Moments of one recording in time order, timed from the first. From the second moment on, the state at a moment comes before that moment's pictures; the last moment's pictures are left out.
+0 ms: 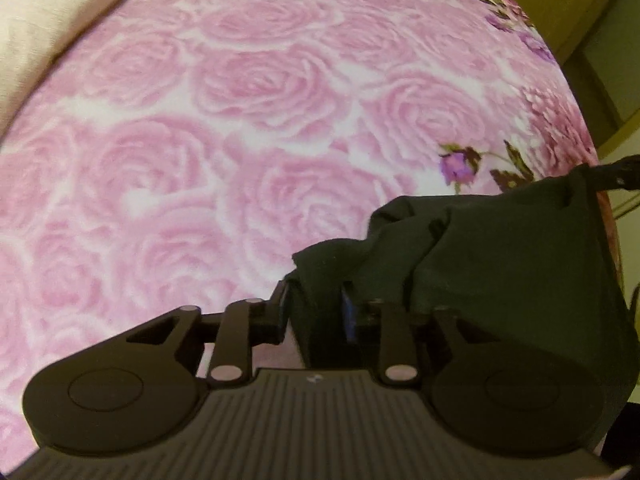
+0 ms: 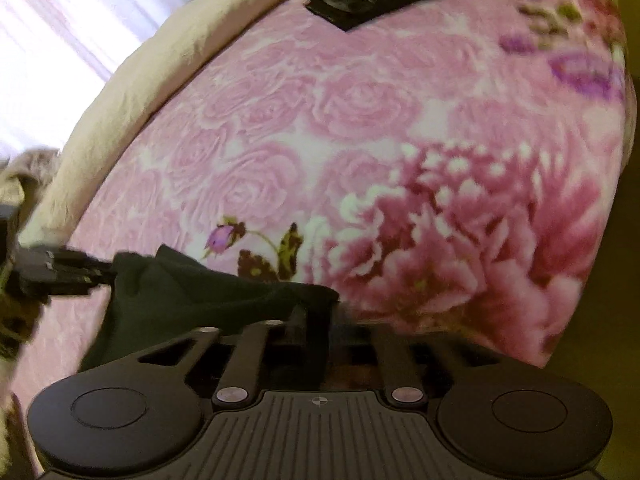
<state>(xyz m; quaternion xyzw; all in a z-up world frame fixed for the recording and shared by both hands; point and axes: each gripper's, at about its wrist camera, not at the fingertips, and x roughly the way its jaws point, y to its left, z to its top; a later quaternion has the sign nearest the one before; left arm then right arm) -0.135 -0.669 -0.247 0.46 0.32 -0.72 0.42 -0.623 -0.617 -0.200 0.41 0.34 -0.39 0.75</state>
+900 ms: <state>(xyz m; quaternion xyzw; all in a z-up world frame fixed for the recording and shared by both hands) -0.170 -0.675 -0.263 0.40 0.38 -0.73 0.40 -0.562 -0.580 -0.191 0.35 0.36 -0.30 0.81</state>
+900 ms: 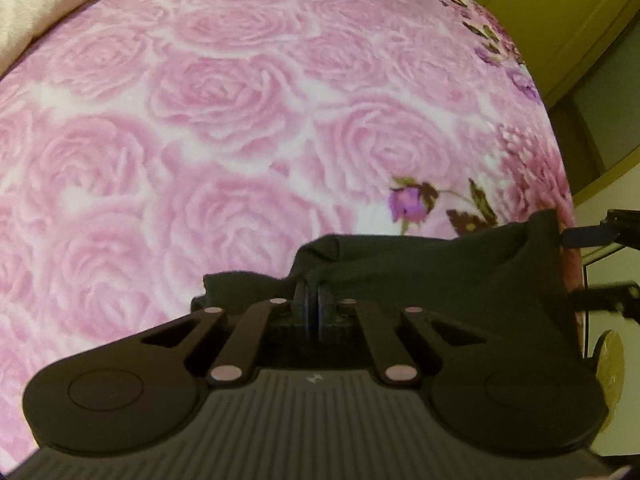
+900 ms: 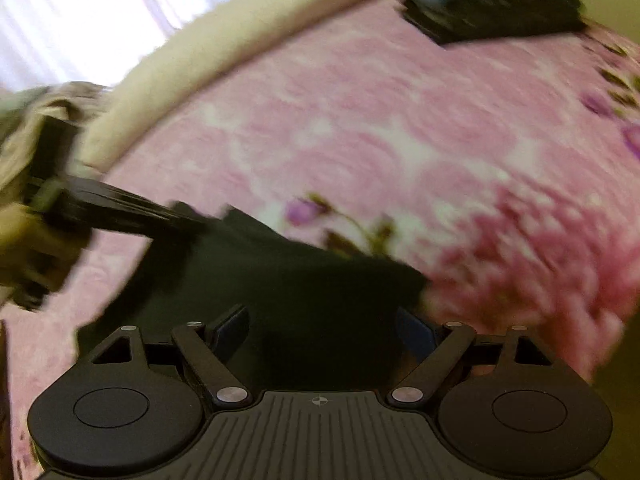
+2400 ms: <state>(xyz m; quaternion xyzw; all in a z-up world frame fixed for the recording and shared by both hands) -0.181 -0.377 -0.228 0.57 -0.09 -0.76 0.28 -0.490 -0.351 -0.236 -0.12 0.59 -0.19 0.77</state>
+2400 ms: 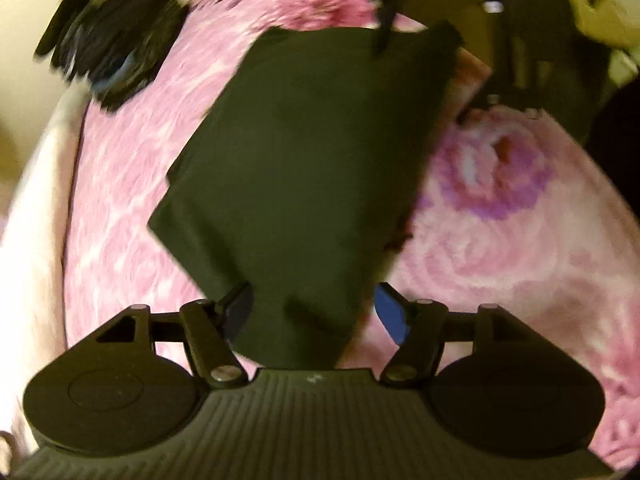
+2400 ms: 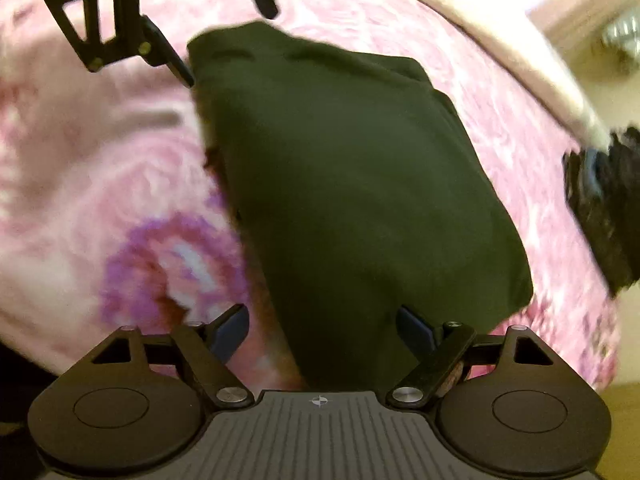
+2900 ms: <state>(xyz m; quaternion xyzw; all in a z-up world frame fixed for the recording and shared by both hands) -0.208 -0.415 -0.250 0.61 -0.15 -0.73 0.25 -0.499 -0.379 -0.168 -0.03 0.56 -0.21 0.80</state>
